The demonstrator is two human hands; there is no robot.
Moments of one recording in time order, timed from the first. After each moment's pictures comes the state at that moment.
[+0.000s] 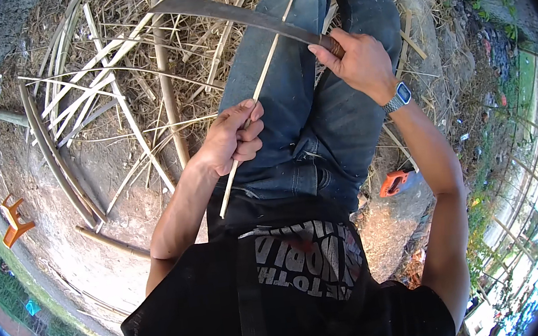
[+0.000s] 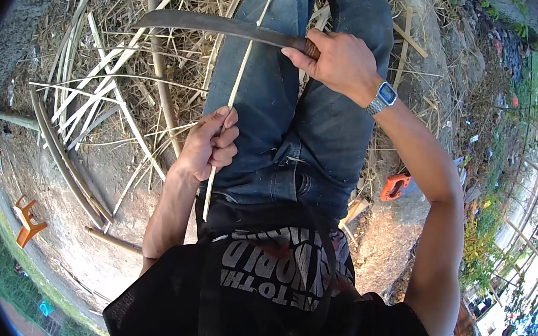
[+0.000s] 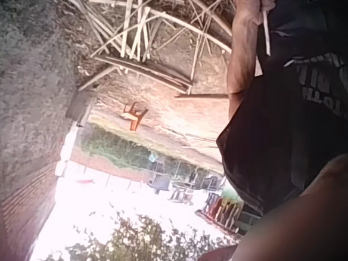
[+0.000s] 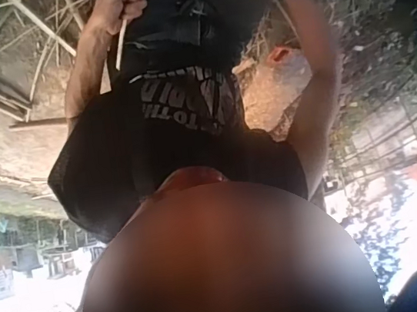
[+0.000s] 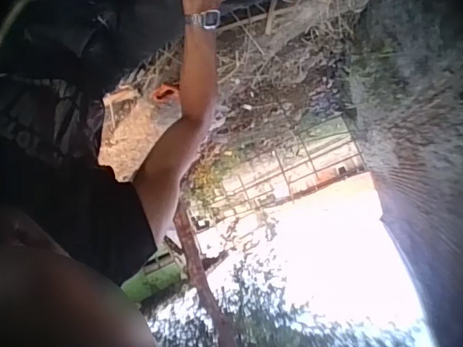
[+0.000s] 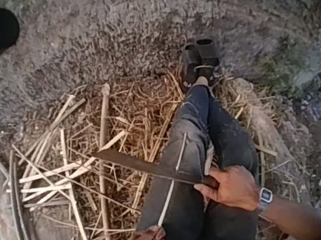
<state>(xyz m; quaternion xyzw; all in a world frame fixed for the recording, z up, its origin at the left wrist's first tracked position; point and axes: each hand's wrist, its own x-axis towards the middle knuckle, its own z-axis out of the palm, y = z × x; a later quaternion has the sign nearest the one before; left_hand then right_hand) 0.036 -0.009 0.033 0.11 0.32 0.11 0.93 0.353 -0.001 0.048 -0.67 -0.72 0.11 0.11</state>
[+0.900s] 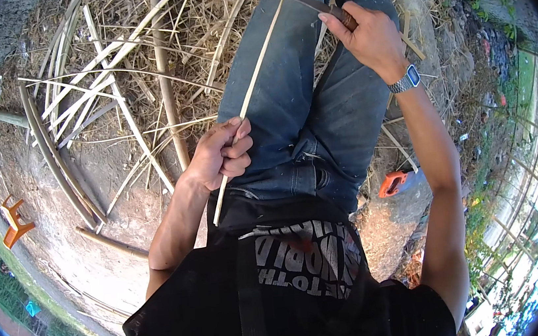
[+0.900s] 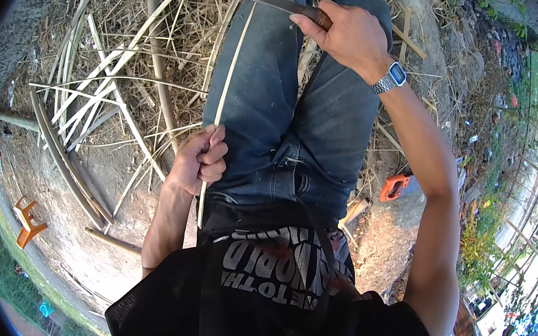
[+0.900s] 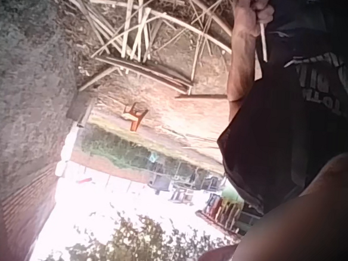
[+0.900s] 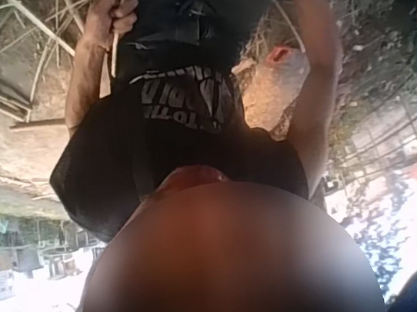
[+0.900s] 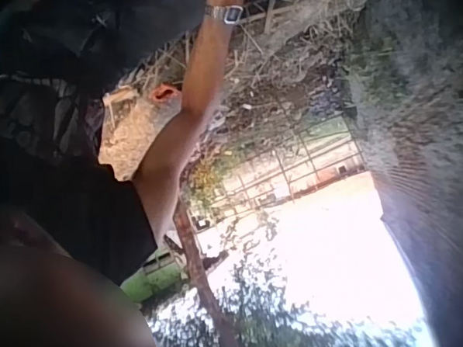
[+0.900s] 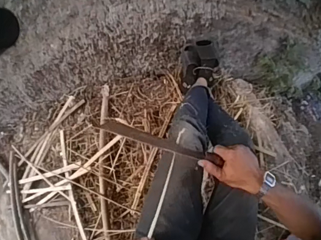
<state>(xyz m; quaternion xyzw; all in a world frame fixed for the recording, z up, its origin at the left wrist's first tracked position) 0.005 -0.019 0.034 0.07 0.26 0.12 0.96 0.380 0.025 0.054 -0.69 -0.71 0.03 0.12</state>
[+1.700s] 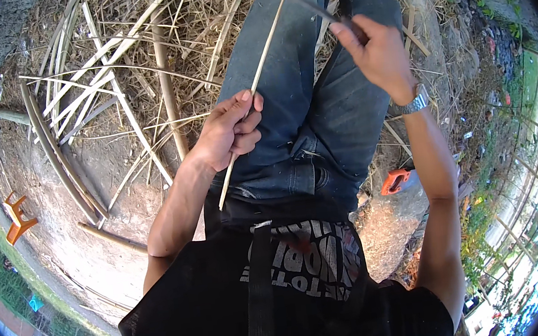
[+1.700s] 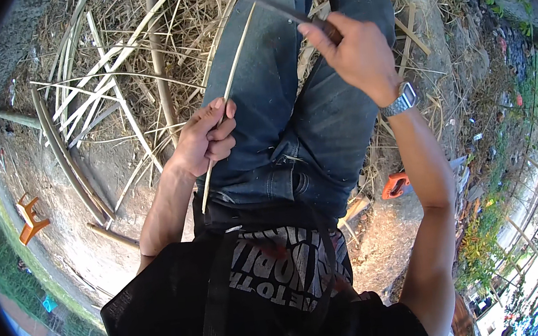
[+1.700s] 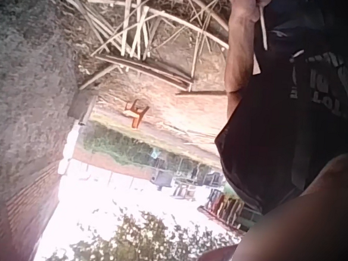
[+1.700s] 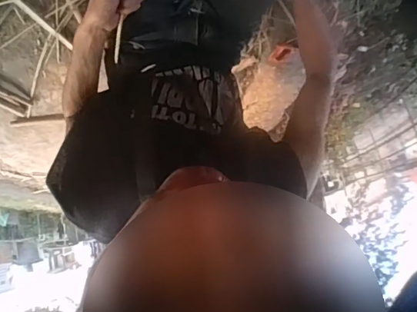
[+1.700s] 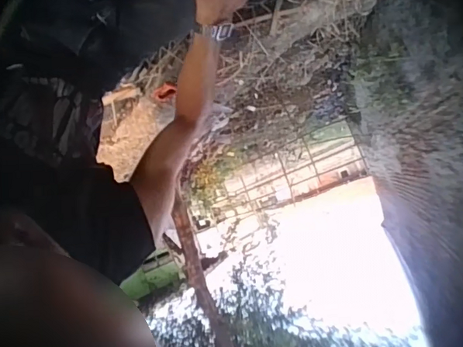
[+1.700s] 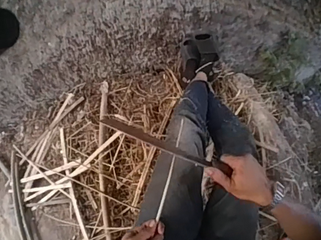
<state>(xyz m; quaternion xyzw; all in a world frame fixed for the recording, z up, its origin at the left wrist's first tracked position) 0.041 0.000 0.036 0.14 0.30 0.14 0.93 0.370 0.000 0.076 -0.73 -0.64 0.17 0.18</state>
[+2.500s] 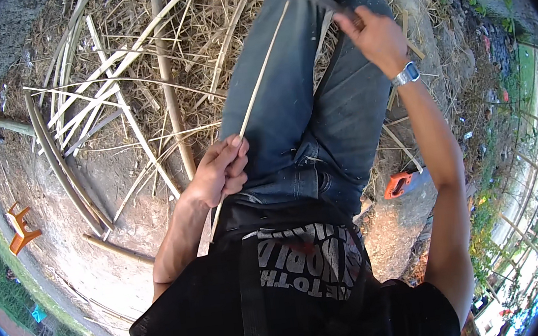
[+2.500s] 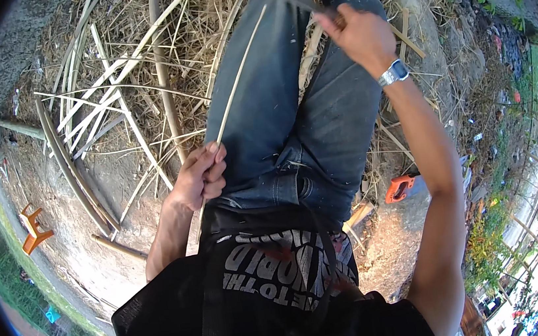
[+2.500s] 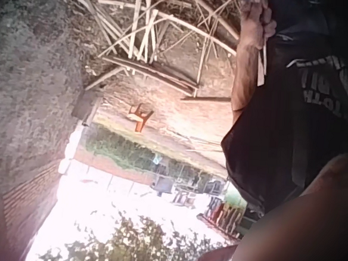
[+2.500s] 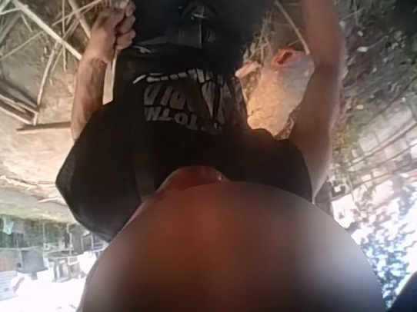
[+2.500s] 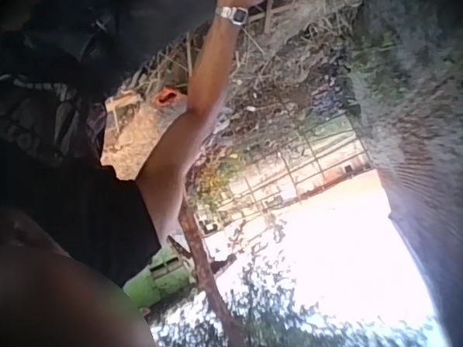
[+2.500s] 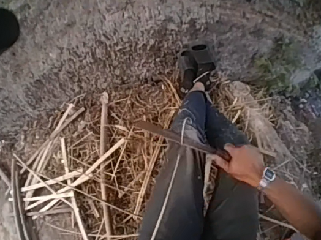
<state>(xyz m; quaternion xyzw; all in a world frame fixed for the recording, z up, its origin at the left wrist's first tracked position) -0.007 -0.039 0.052 0.16 0.37 0.09 0.91 0.412 0.024 0.032 -0.75 -0.65 0.01 0.10</state>
